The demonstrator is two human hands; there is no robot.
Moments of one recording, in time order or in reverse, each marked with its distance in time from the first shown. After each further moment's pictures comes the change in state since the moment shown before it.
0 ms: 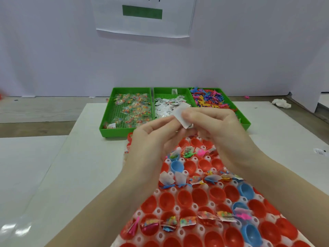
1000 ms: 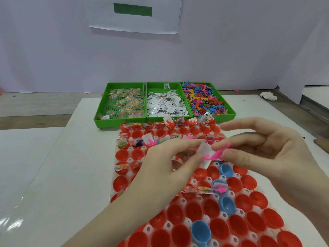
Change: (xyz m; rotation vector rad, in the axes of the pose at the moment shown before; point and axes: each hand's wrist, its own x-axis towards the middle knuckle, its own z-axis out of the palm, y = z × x) left_hand -0.057 -0.023 0.022 0.775 -0.247 0.246; right_hand -0.099 -0.028 -0.043 -0.158 0.075 -0.060
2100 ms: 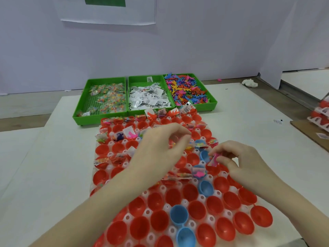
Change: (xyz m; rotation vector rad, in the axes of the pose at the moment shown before) left_hand 0.026 -0.021 0.030 0.324 0.016 0.104; right_hand -0.021 0.084 -0.047 -0.753 0.037 0.100
